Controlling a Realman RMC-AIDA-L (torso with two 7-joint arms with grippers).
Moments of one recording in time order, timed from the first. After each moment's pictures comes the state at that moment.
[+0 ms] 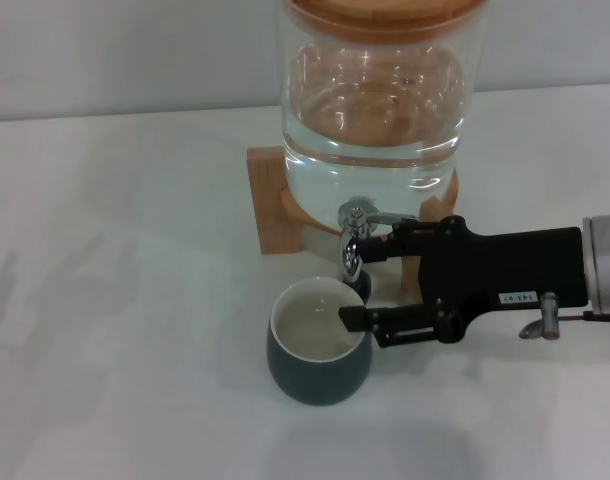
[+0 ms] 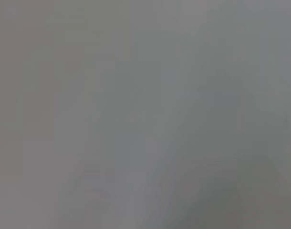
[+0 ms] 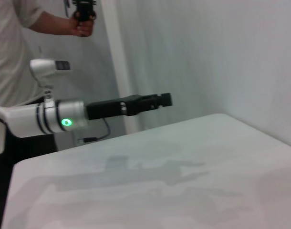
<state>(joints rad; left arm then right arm) -0.23 -2.04 0.69 0.46 -1.94 -1.36 2.18 0.14 2.00 -1.48 -1.47 1.51 1.31 -1.35</state>
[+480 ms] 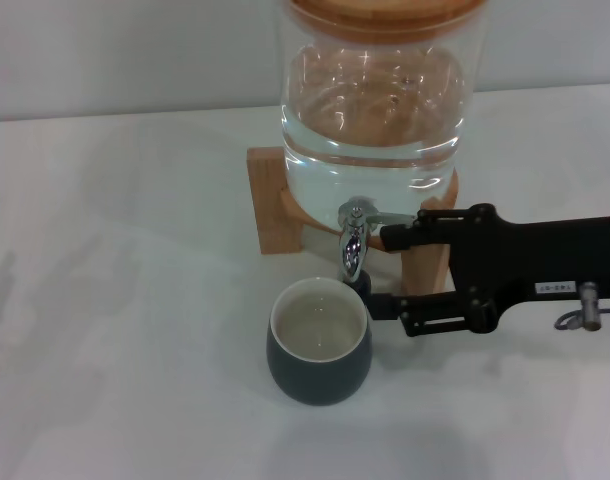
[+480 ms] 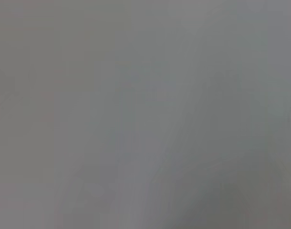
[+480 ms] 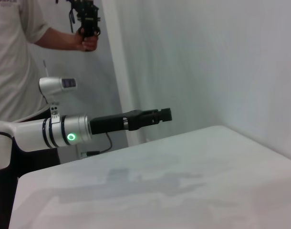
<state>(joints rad) -0.22 -2.04 0.69 0.46 -1.94 -1.35 2.18 0.12 2.00 -1.39 -1.48 1.54 1.40 -1.36</state>
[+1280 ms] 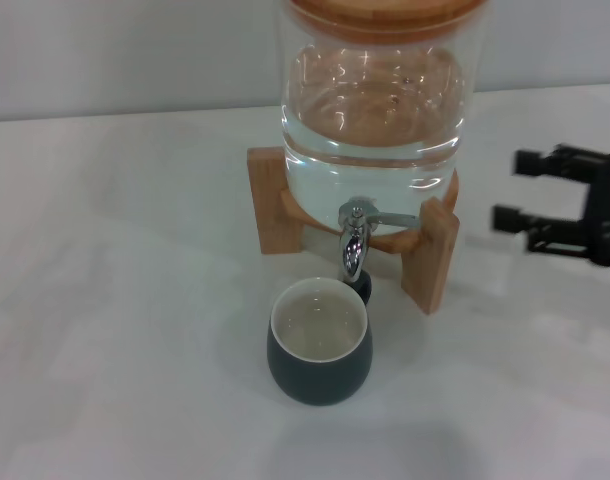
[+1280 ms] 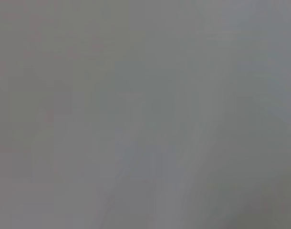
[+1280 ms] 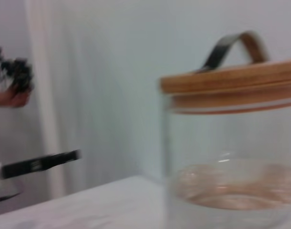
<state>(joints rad) -0.21 -2.05 0.59 0.46 -1.94 -1.37 2.20 0.09 2.01 -1.06 -1.20 1.70 1.51 -1.64</state>
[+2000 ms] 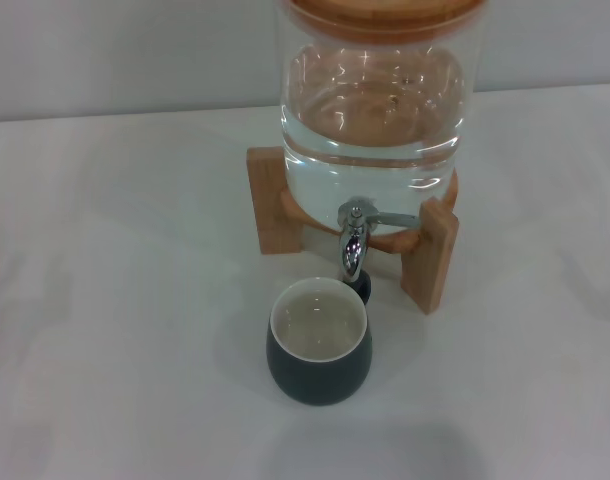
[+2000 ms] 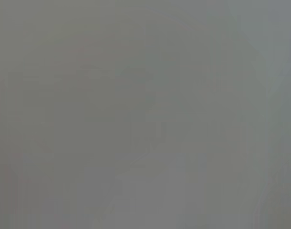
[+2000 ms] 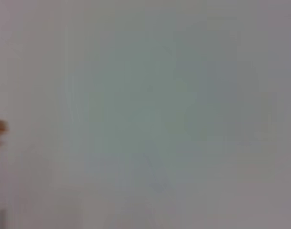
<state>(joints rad) -0.20 -2.08 0.38 0.45 -1.95 -1.43 2.30 0.10 2.00 -0.29 -0.47 1.79 1.60 -2.24</state>
